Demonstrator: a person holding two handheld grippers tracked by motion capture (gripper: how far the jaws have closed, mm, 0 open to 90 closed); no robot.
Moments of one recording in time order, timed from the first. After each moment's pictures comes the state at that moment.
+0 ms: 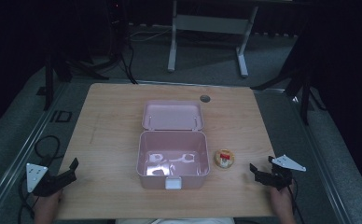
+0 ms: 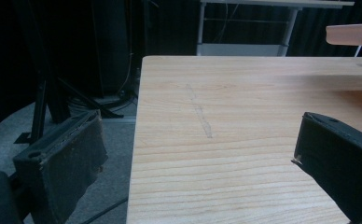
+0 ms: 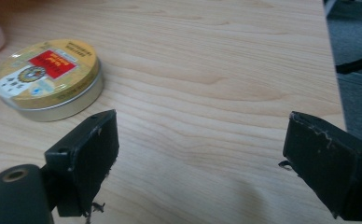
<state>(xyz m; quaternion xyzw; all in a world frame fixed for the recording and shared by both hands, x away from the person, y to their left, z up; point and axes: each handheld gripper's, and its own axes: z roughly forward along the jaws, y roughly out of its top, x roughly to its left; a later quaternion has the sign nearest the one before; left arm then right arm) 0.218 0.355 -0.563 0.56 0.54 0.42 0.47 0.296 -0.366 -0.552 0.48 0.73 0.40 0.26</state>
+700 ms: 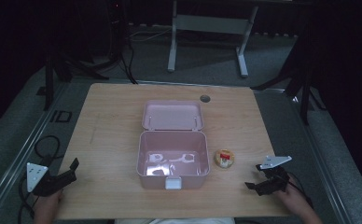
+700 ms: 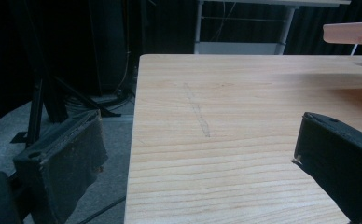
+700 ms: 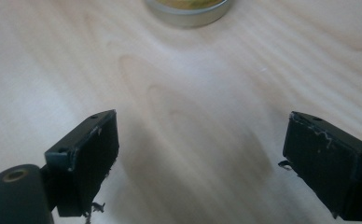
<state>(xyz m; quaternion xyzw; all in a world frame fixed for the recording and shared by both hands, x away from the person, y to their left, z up) 0.219 0.355 -0.563 0.57 0.54 0.41 0.47 0.301 -0.353 -0.534 0.31 0.90 0.30 0.10</state>
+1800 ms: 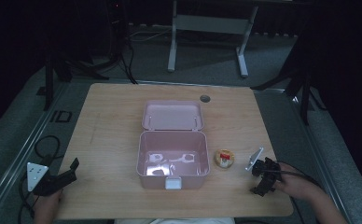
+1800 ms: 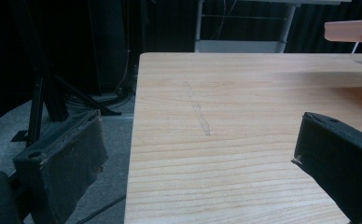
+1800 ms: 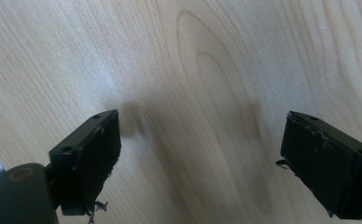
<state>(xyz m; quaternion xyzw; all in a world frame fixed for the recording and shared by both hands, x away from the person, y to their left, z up) 0.219 0.355 -0.563 0.57 0.54 0.41 0.47 0.320 -0.314 -0.512 0.20 0.98 0.04 0.03</state>
